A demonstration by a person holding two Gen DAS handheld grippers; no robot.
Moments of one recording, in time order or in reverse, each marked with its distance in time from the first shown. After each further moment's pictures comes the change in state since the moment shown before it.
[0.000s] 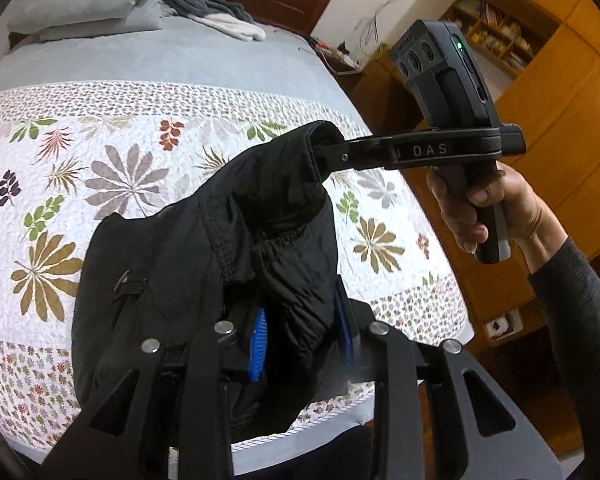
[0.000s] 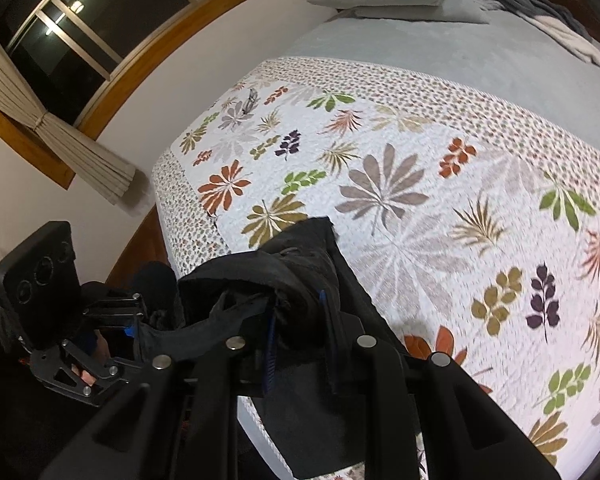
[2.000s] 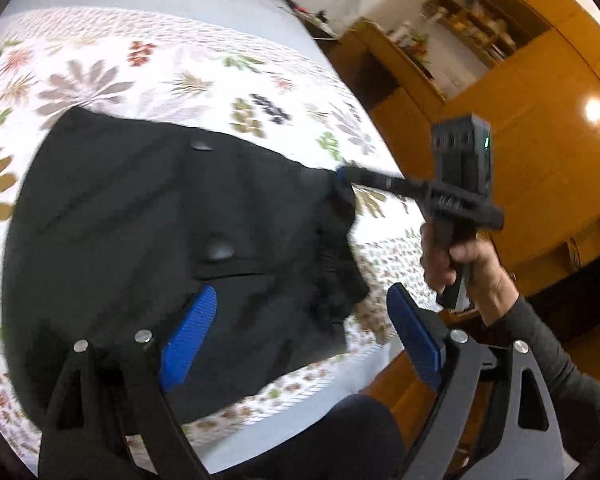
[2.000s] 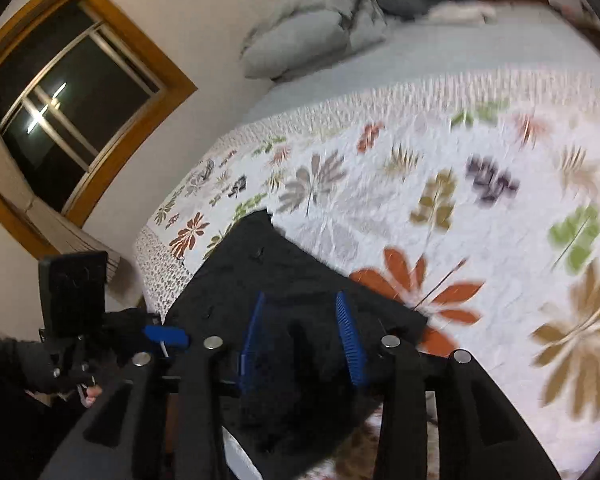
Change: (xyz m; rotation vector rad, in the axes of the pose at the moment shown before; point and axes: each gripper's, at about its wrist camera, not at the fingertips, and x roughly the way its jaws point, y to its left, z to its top) left arm 0.067 0.043 -0.073 -0.068 0.097 -0.193; right arm 0.016 -0.076 -0.171 0.261 -0.314 -0.025
